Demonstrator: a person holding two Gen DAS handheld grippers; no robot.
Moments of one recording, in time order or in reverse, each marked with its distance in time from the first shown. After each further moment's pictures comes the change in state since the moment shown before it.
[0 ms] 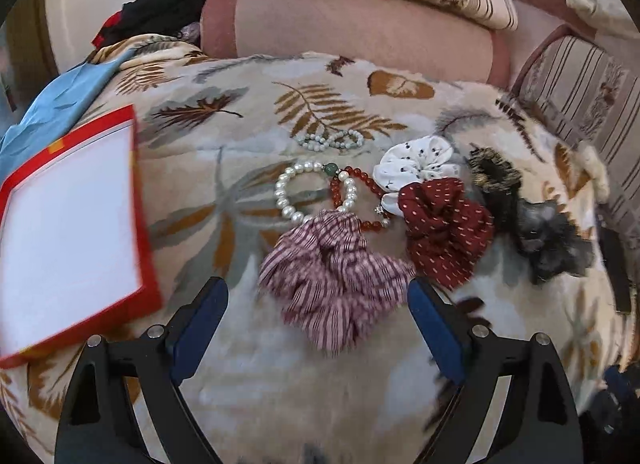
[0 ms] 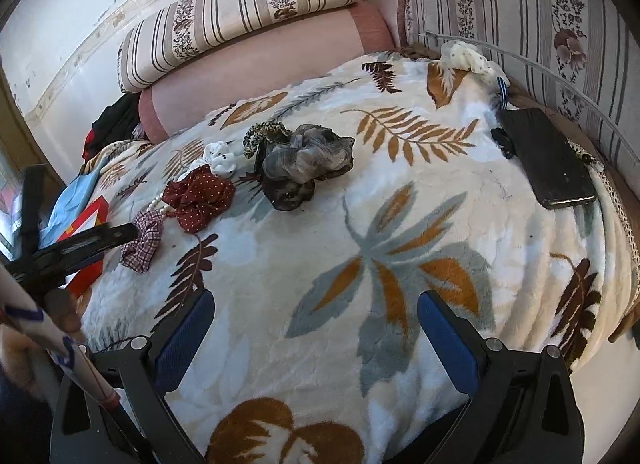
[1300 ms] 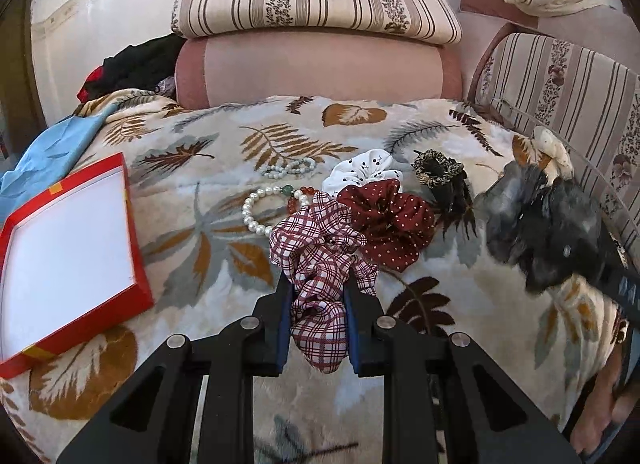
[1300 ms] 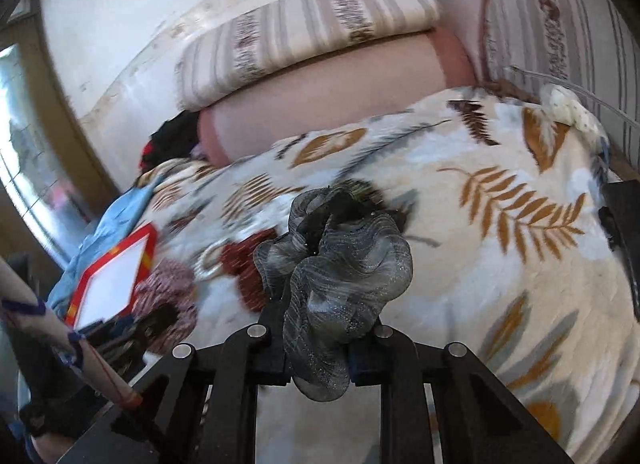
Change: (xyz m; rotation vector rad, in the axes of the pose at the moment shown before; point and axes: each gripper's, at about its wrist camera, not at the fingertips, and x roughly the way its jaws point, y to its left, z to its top) left arm -0.051 -0.019 -0.037 0.114 -0.188 -0.072; right arm 0.045 0.041 0.052 -0.107 -0.089 0.253
